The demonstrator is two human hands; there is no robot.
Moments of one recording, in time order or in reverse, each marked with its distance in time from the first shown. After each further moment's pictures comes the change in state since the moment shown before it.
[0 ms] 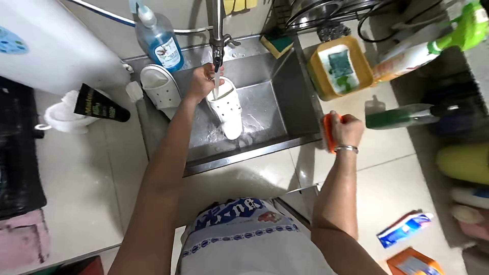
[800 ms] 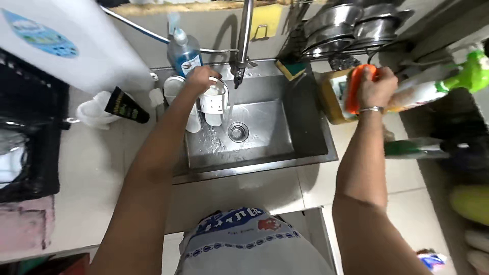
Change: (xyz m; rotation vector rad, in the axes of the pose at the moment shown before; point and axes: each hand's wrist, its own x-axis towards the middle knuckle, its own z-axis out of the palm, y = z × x) left_hand 0.034 0.013 -0.080 0.981 -0.208 -0.024; right_hand 0.110 -0.131 -0.030 0.110 0.168 -0.285
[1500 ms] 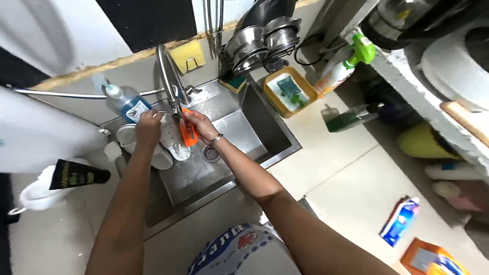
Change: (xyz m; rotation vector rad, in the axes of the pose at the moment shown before) left_hand -0.022 -0.003 0.033 0.073 0.348 0.071; right_hand -0.161 -0.163 0.182 1.403 -0.824 0.122
